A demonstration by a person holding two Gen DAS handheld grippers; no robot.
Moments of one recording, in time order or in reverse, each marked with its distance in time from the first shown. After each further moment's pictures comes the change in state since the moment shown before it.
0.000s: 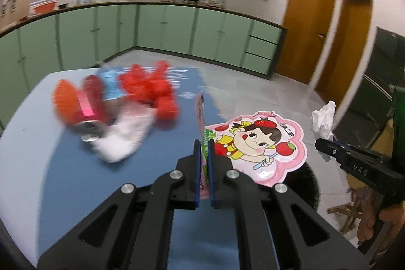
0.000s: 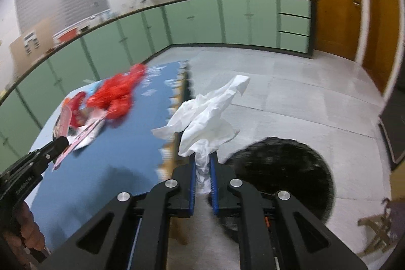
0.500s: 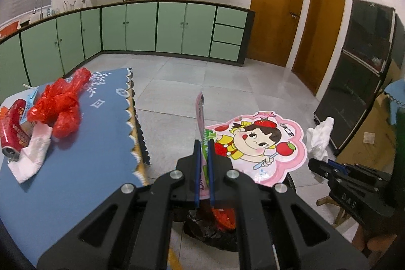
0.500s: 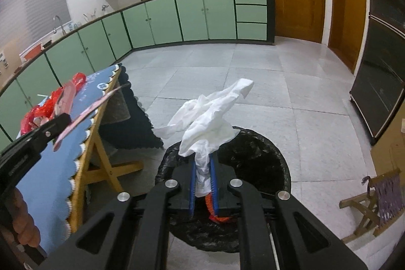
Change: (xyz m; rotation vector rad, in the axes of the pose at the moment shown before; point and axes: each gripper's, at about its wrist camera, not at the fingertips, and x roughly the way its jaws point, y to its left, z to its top) left arm 0.081 -0.134 0.000 0.119 0.039 -0.071; right arm 0.000 -0.121 -0.025 0.115 0.001 -0.134
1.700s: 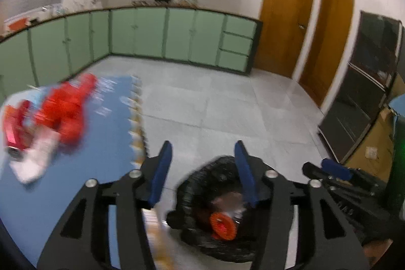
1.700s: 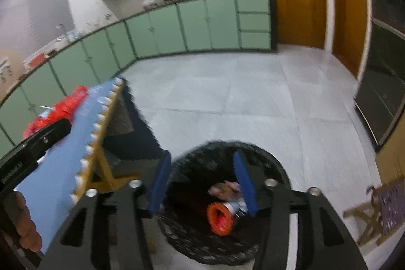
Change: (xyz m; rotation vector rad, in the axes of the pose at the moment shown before) left arm -0.029 0.018 0.016 -0.054 -0.067 0.051; right arm -0.007 0.008 0.023 -0.012 -0.070 0.053
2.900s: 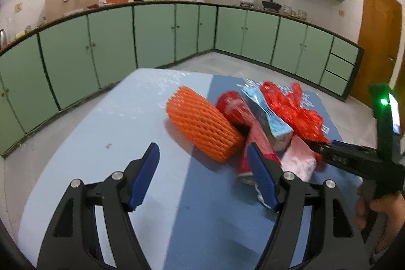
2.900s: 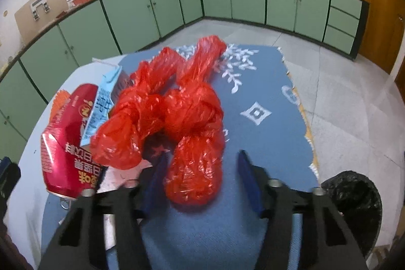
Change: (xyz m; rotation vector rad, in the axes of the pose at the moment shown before) left arm -0.065 0.299 -0.007 -0.216 0.008 0.452; right arm 0.174 0.320 0.021 -0.252 0.249 0.197
